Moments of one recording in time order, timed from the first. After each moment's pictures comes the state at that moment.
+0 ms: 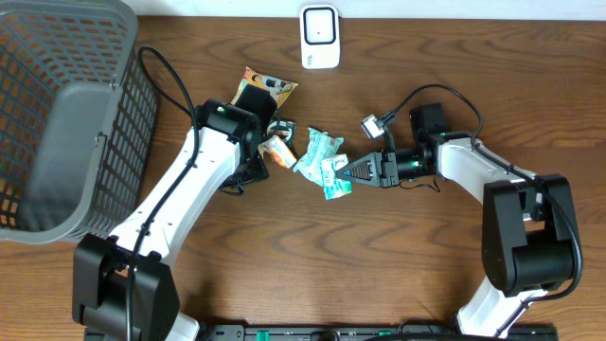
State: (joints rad) left arm -0.39 1.68 1.36 -1.29 -0.29 -0.77; right arm 0.16 1.90 1.05 -0.54 -1.53 -0.24
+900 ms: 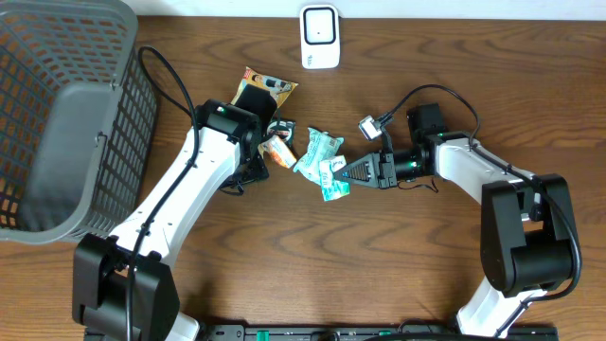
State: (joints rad) left arm -0.39 1.68 1.36 -1.29 -0.29 -0.77; right arm 0.17 1.90 1.05 -0.54 -1.53 -0.24
